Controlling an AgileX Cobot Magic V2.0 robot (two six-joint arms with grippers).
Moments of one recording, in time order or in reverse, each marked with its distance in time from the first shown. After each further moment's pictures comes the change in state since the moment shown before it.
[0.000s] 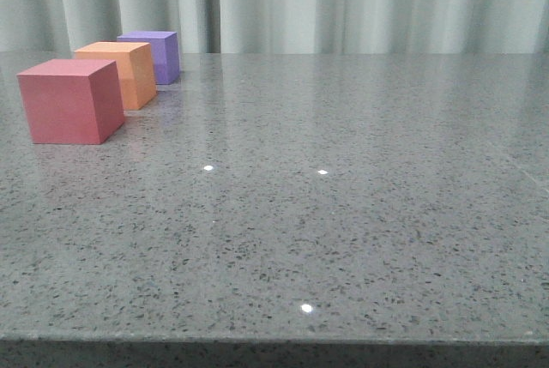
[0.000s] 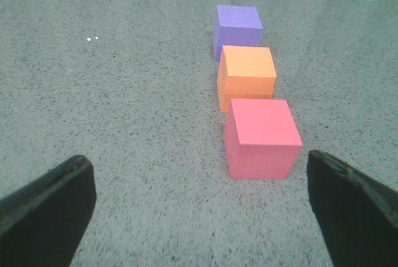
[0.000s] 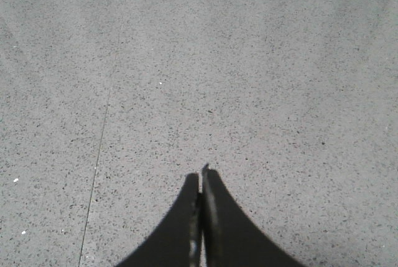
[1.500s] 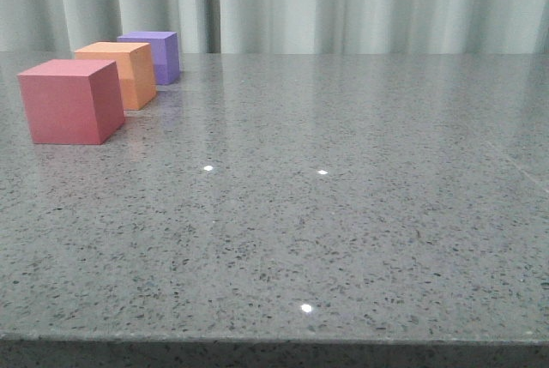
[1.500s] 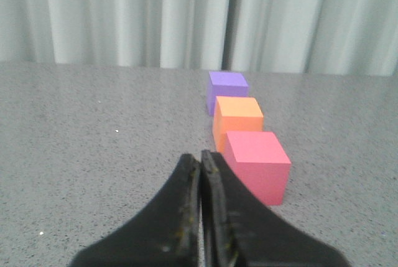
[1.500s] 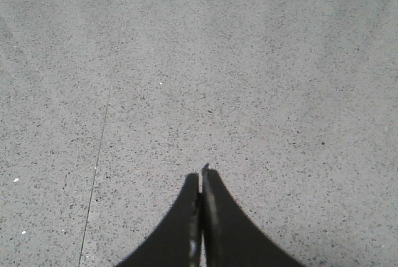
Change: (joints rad) left arm 0.102 -0.431 0.288 -0.126 -0.182 0.159; right arm 0.000 0.000 0.000 0.000 0.000 0.000
